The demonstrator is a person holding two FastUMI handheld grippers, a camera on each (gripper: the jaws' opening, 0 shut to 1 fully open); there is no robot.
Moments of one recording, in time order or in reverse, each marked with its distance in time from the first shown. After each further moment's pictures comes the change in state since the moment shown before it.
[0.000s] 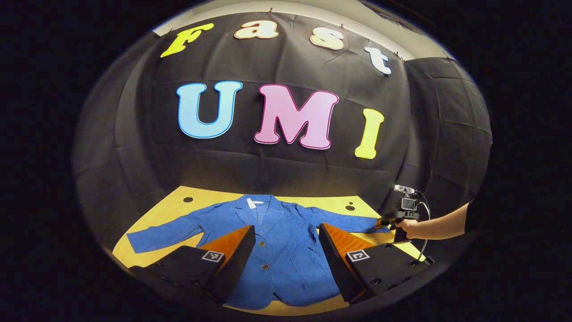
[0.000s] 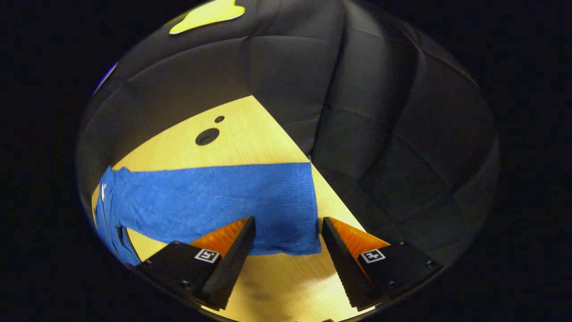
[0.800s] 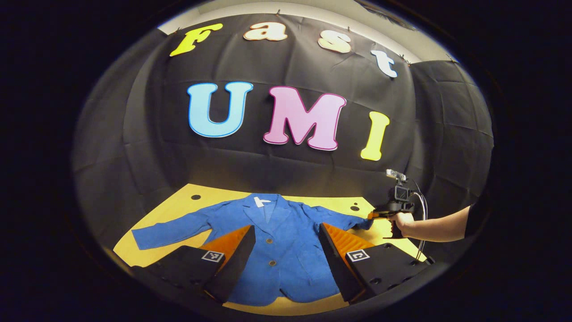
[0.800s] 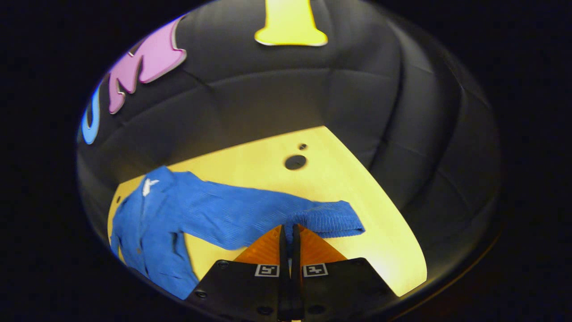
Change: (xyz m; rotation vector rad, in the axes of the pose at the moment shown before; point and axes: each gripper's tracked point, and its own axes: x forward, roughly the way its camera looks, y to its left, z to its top) left arm -0.024 0.029 -0.010 -0.043 -0.020 0.057; right arm -0.104 0.162 0.044 -0.174 -0.184 0.336
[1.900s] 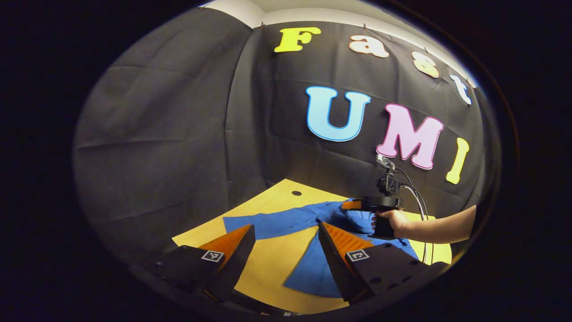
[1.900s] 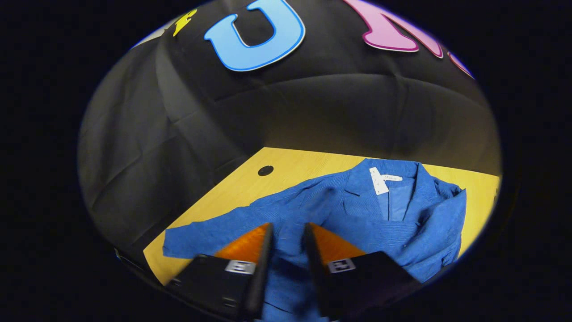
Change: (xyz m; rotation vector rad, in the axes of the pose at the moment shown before) left arm -0.093 0.254 -0.048 -0.247 -0.037 0.445; right arm -0.053 0.511 -0.064 -0.320 0.034 0.656
